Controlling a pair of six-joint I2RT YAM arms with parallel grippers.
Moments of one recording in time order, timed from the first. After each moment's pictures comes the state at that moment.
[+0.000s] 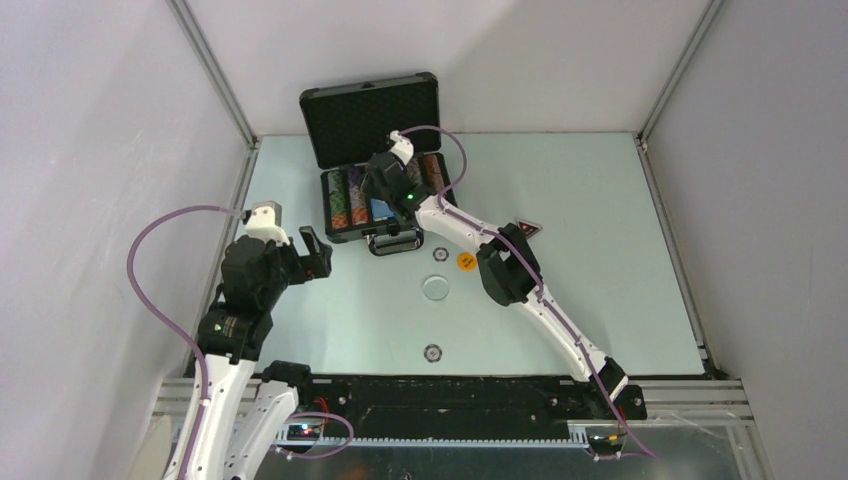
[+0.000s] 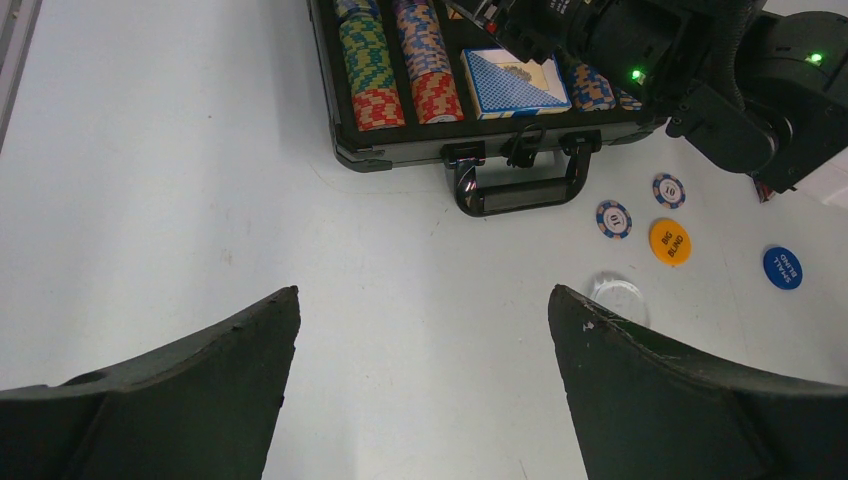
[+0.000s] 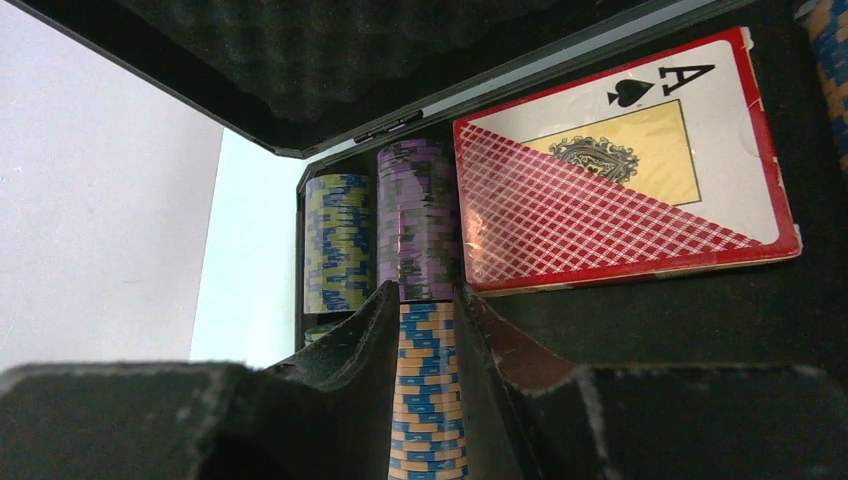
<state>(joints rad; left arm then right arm) -0.15 0.58 0.78 -0.62 -0.02 -0.26 0.80 2.69 2.44 -0.13 0.27 0.83</state>
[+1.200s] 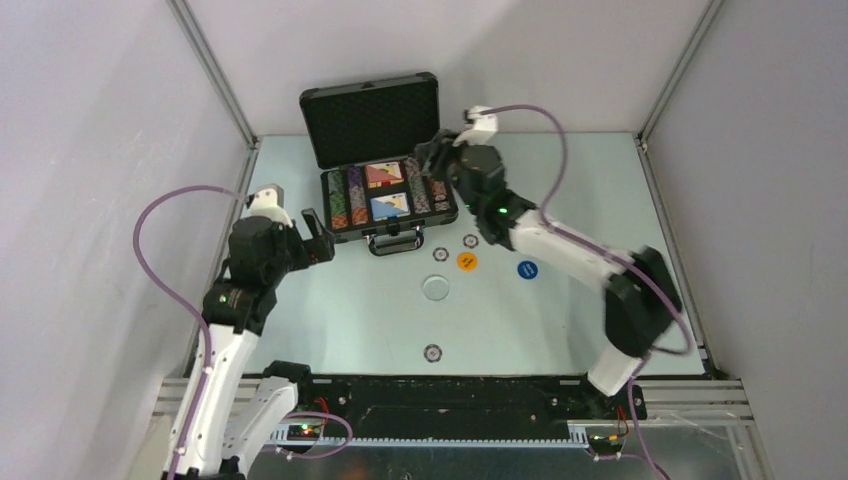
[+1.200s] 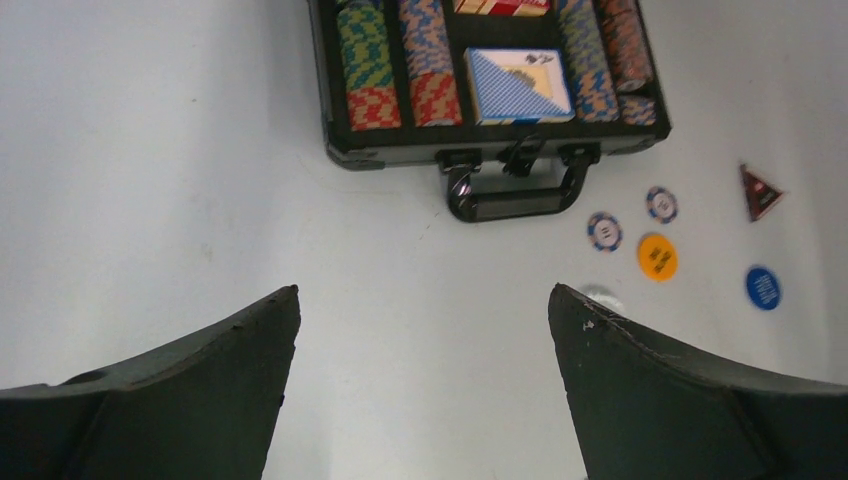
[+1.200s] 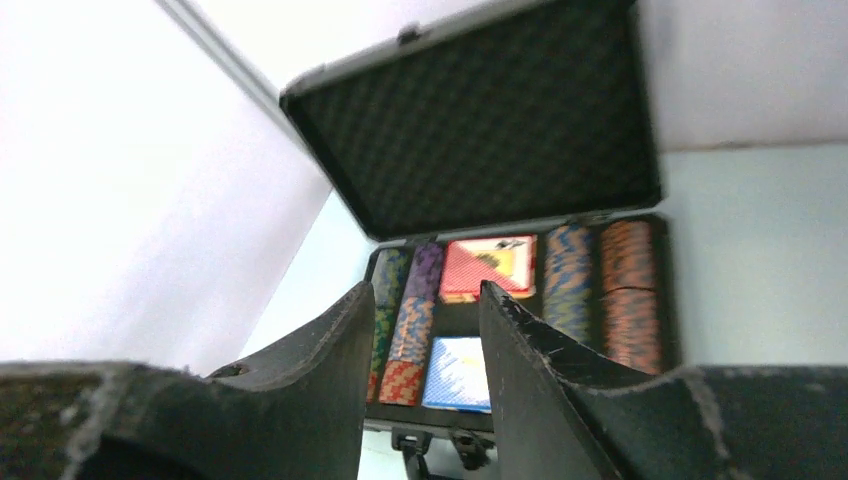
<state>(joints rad) -0.14 0.70 0.83 -0.61 -0.03 -0.31 0.74 1.80 1.41 0.36 0.27 0.48</state>
